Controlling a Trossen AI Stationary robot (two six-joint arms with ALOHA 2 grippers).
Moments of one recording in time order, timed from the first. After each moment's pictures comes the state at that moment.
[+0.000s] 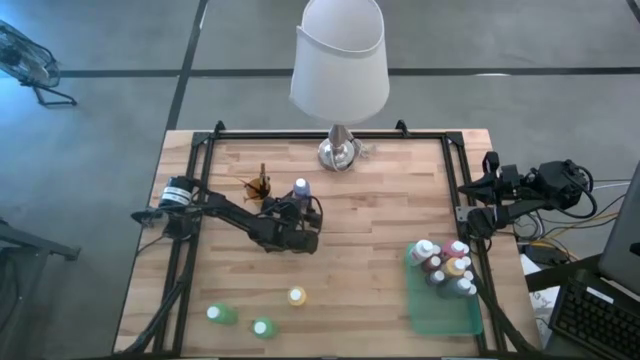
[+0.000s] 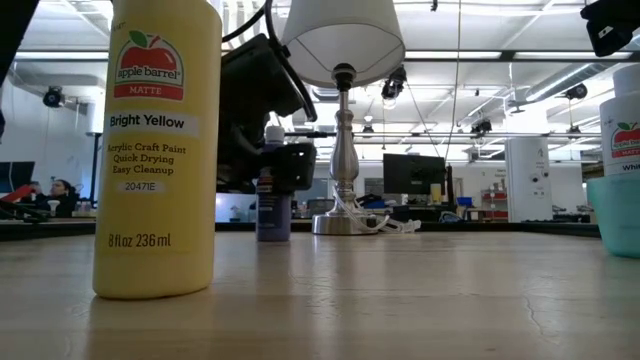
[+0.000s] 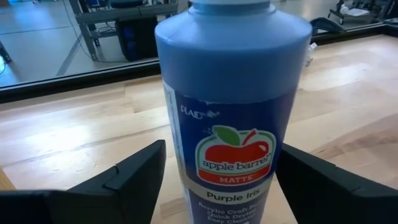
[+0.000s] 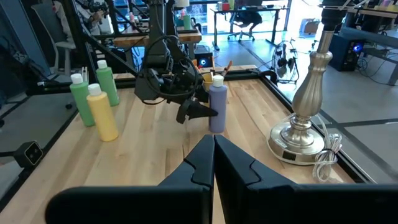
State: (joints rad) left arm -0.16 1.90 0.93 -0.04 -1.23 -1.05; right arm 0.34 0.03 0.77 -0.95 0.39 0.16
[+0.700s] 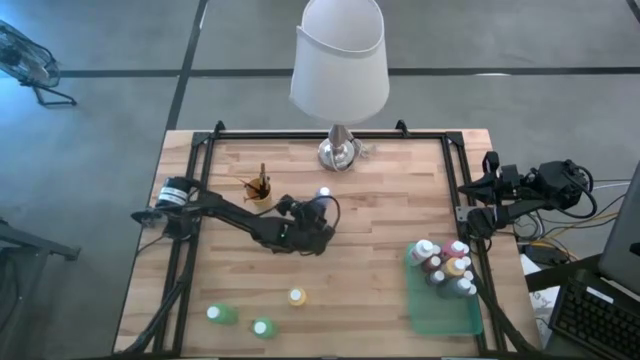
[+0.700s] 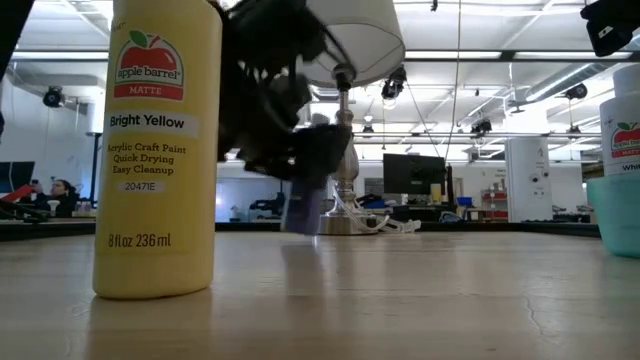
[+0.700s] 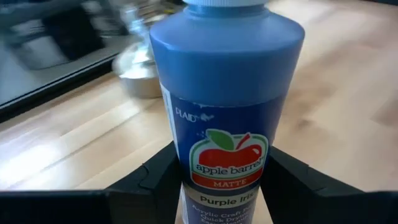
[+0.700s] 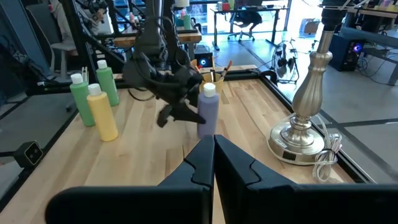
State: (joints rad) left arm -0.19 1.88 1.06 -0.02 -1.01 -0.69; right arm 0.34 0.03 0.77 -0.95 0.39 0.16
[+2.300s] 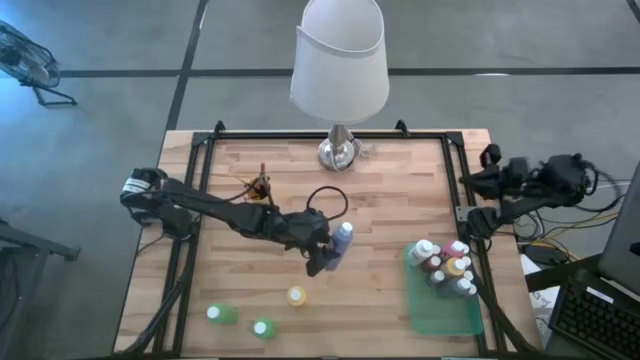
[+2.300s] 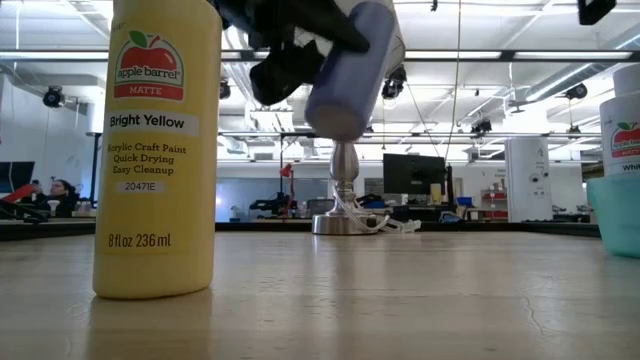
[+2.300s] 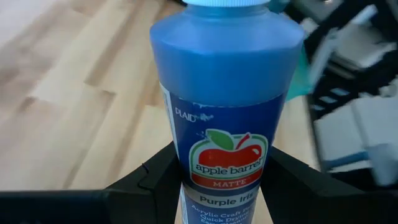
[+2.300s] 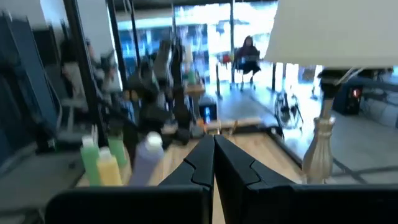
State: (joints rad) left arm -0.20 1.60 1.13 -0.04 -0.06 -0.52; right arm 0.34 0.12 0.77 -0.62 0.39 0.09
